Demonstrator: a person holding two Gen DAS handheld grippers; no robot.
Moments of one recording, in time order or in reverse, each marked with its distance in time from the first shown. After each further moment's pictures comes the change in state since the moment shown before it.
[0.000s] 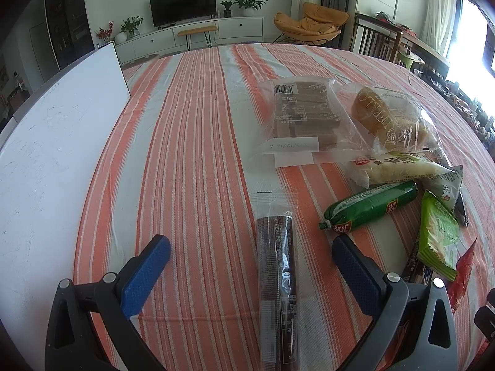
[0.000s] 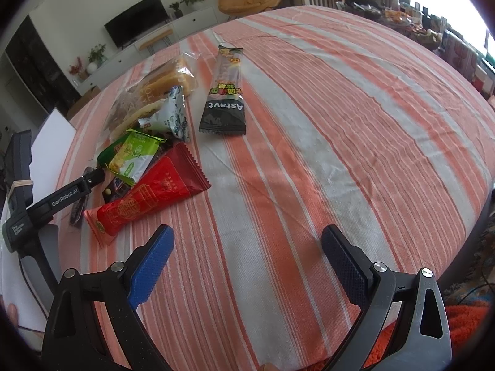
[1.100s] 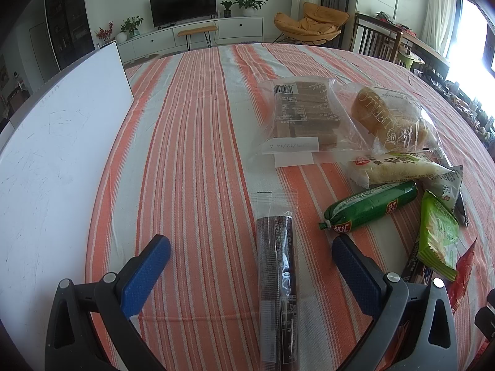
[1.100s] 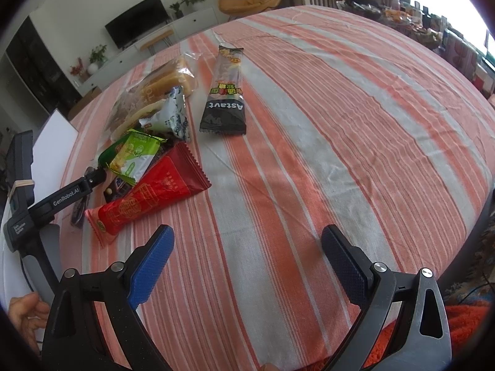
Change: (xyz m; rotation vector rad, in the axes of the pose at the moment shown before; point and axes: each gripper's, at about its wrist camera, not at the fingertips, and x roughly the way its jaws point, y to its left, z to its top) left arm 0.000 0.000 0.000 0.000 -0.001 0.000; right arm -0.001 -0.003 -0.001 0.005 0.000 0.009
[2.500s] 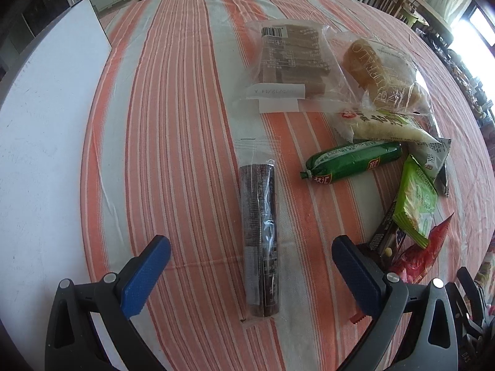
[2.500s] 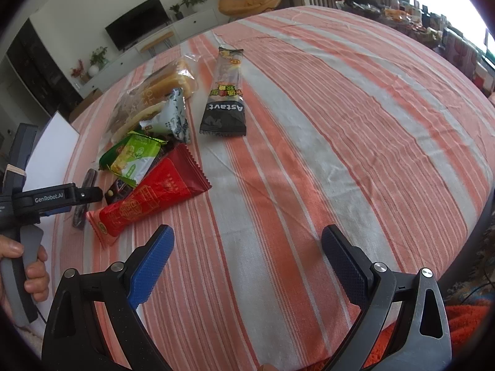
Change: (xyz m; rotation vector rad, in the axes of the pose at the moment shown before) left arm -0.002 0.002 0.019 -0.025 0.377 -0.109; right arm -0.001 0.000 0.000 0.007 -0.005 0.005
